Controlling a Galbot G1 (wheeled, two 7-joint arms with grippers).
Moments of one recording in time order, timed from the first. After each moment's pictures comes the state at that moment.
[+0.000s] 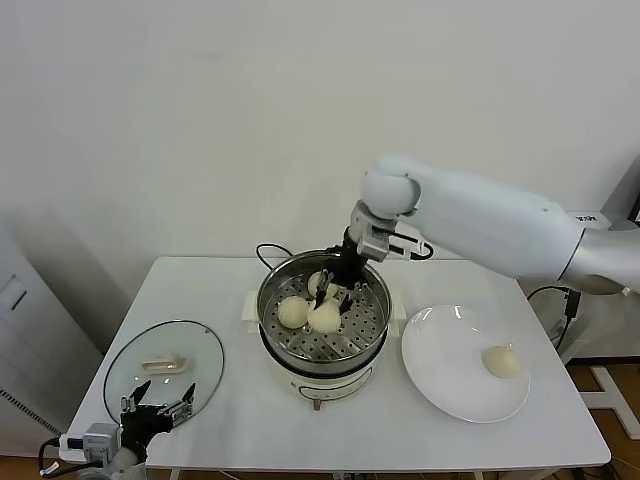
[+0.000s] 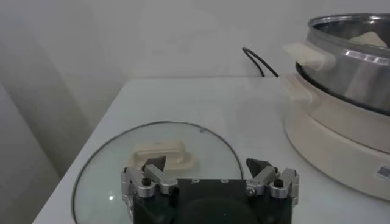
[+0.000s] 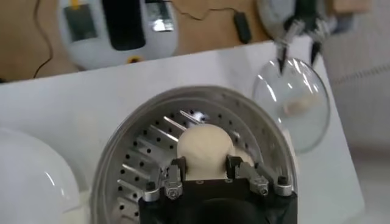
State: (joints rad) left arm 1.67 -1.00 -0.55 -2.12 -0.56 0.36 -0.23; right arm 0.49 1.06 -1.08 1.38 0.12 0.68 -1.31
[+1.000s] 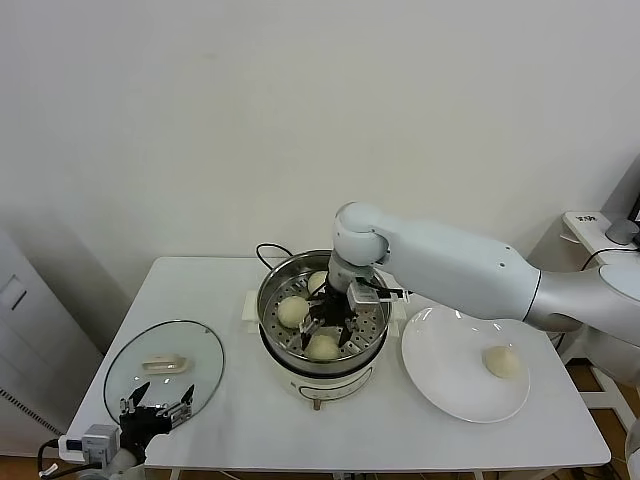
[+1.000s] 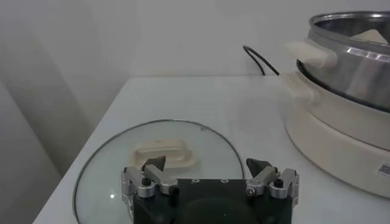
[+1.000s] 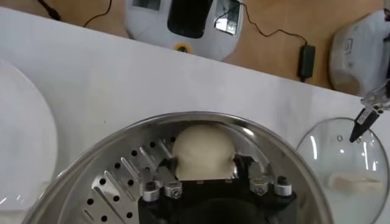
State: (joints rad) left arm 1.68 -1.00 -0.55 -2.11 -0.56 0.36 -0.23; right arm 0.32 1.10 -0.99 1.42 -0.16 0.81 -1.28
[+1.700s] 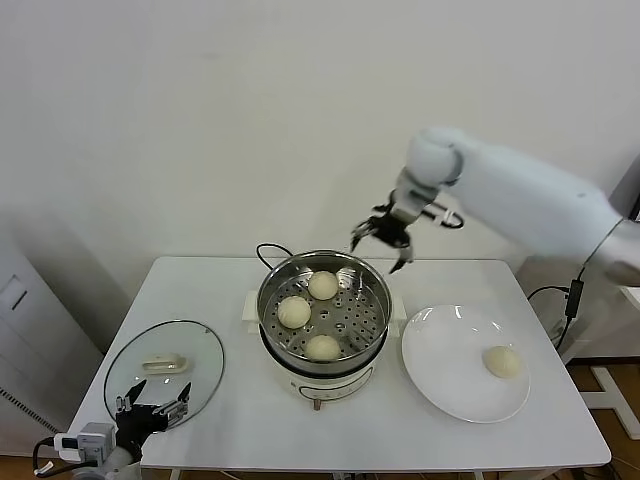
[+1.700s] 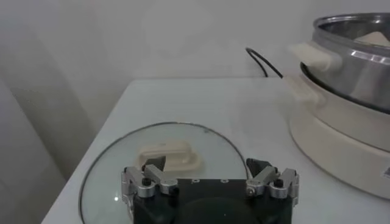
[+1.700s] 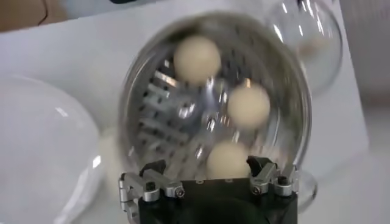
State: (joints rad) left arm 1.68 -0.99 -0.57 -2.12 -0.57 0.36 -0.23; right arm 0.58 0.94 -1.06 1.14 0.10 0.43 -1.36
